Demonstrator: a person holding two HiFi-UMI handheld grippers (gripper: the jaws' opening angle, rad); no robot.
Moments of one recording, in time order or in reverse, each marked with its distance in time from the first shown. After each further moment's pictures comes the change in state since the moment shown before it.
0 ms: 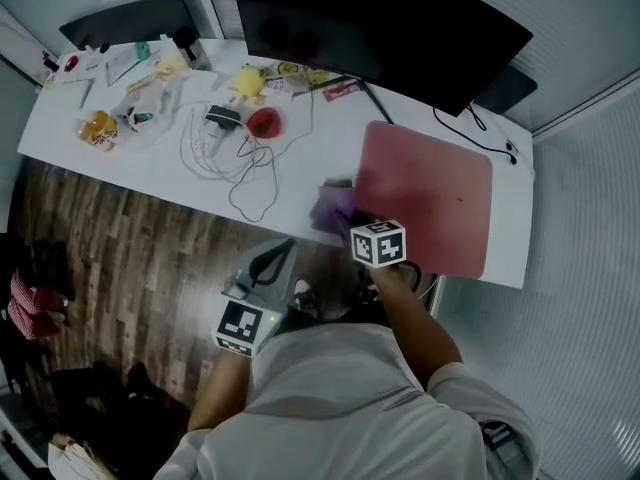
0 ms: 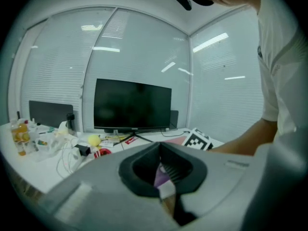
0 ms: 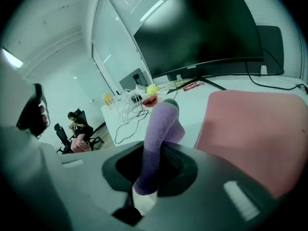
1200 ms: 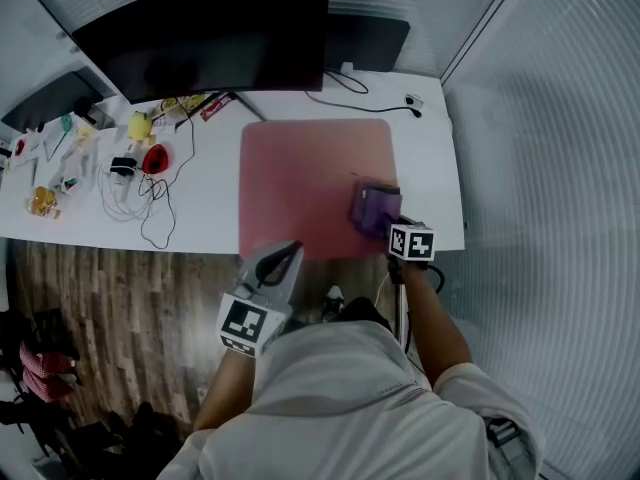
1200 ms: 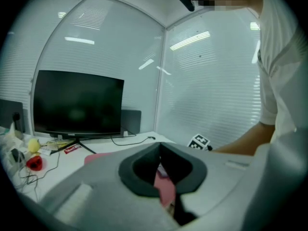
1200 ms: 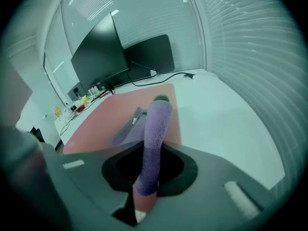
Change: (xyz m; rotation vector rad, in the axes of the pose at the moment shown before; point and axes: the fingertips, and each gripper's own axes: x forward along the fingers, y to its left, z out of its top) left arm 0.167 -0.262 0.032 0.059 0.000 -0.265; right arm -0.289 -0.335 -0.125 0.280 -0.073 -0.473
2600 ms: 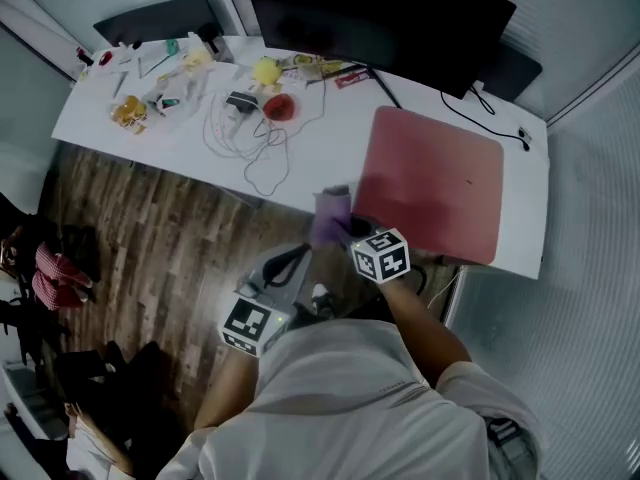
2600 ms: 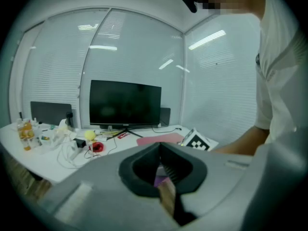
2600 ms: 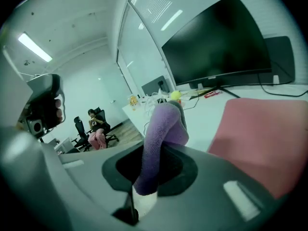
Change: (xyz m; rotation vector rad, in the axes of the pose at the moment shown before) left arm -0.236 0.102 -0.045 -0.065 0.047 0.253; right arm 0.013 0.457 -0.056 -0.411 -0.017 0.673
